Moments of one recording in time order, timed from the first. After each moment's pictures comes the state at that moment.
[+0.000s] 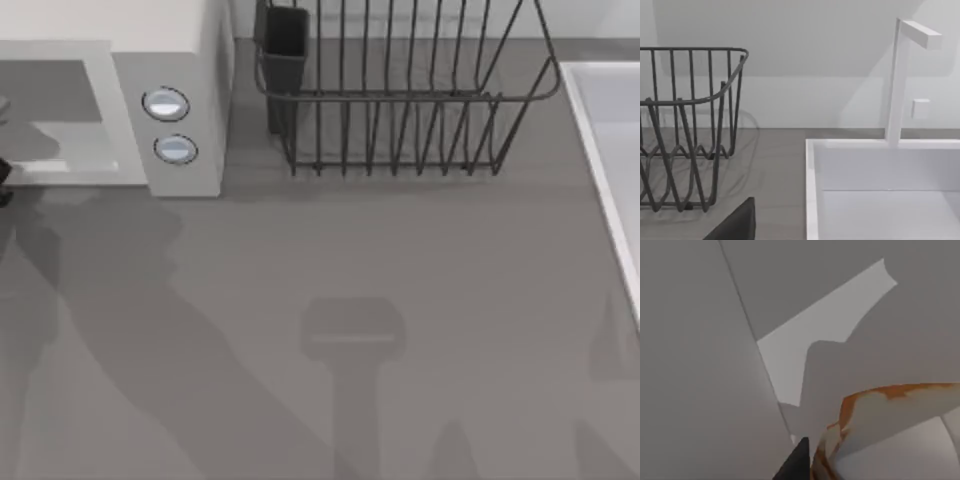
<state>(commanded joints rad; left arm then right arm) 0.26 2.02 1.22 0.04 -0.01 0.81 0.00 0.00 0.00 0.00 0.00 0.00</state>
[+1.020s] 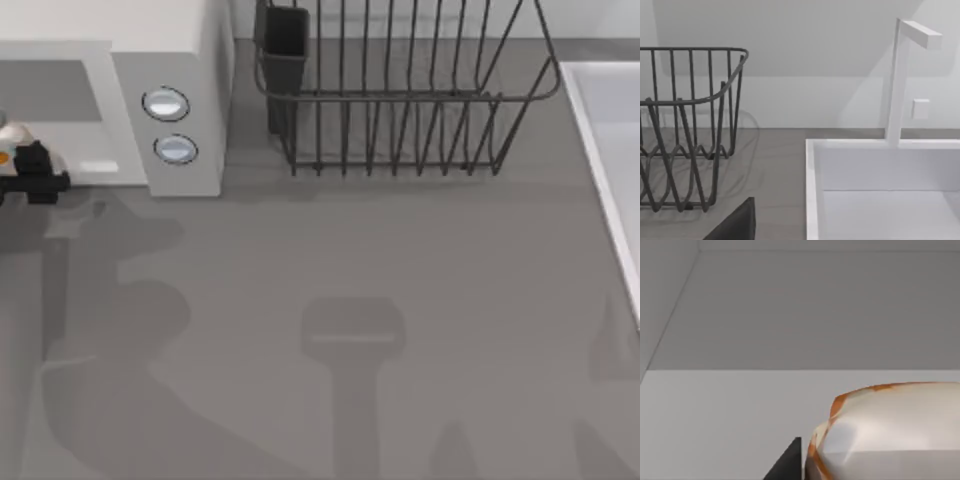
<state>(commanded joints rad) 0.15 2.04 0.75 0.93 0.17 0.08 0.00 0.00 0.00 0.00 0.00 0.00</state>
